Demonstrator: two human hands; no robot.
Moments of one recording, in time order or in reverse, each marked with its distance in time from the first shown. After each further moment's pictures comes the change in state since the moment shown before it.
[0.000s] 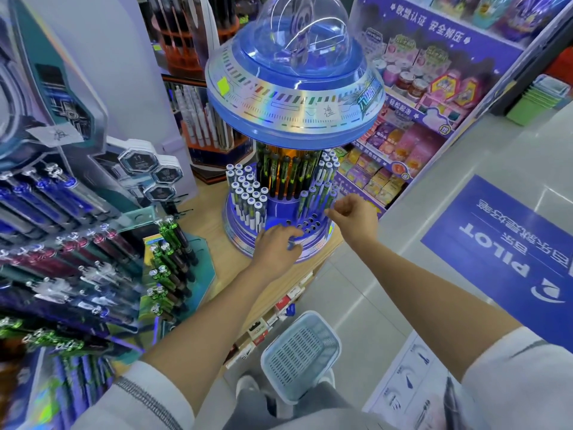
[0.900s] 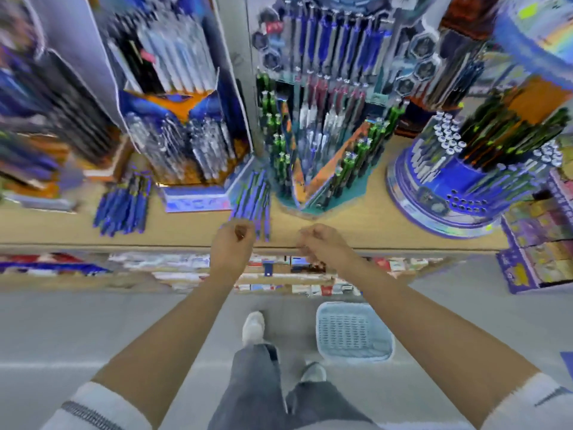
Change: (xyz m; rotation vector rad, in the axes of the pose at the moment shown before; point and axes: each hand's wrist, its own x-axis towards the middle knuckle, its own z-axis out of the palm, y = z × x) left_hand -0.331 -0.118 -0.012 -0.363 0.930 -0.790; right_hand -0.258 -0.039 0.150 0.132 -1.186 -0.100
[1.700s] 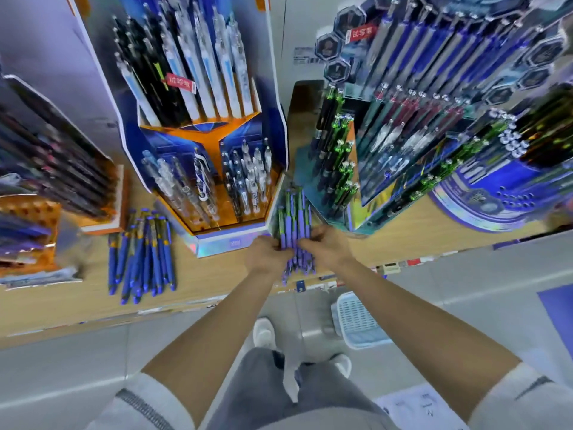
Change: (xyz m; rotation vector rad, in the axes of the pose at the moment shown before) left_hand 0.122 -0.034 -0.023 0.189 -0.472 -0.200; right_hand 0.094 -0.052 0.104 -0.365 0.335 0.151
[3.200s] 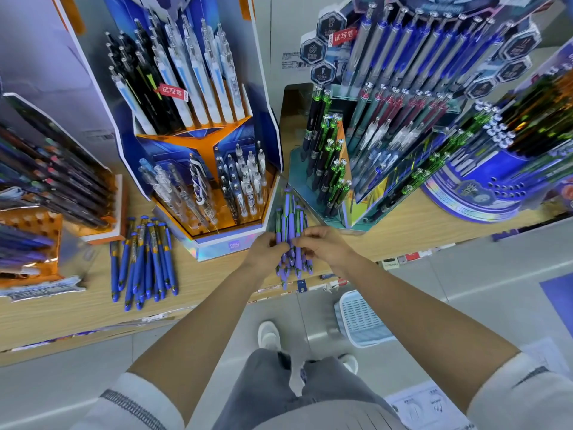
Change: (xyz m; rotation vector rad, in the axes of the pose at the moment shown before) left_hand -0.003 0.005 -0.013 -0.282 -0.218 0.057; right_hand -0.013 -0.006 -0.006 0.552 -0.228 0.051
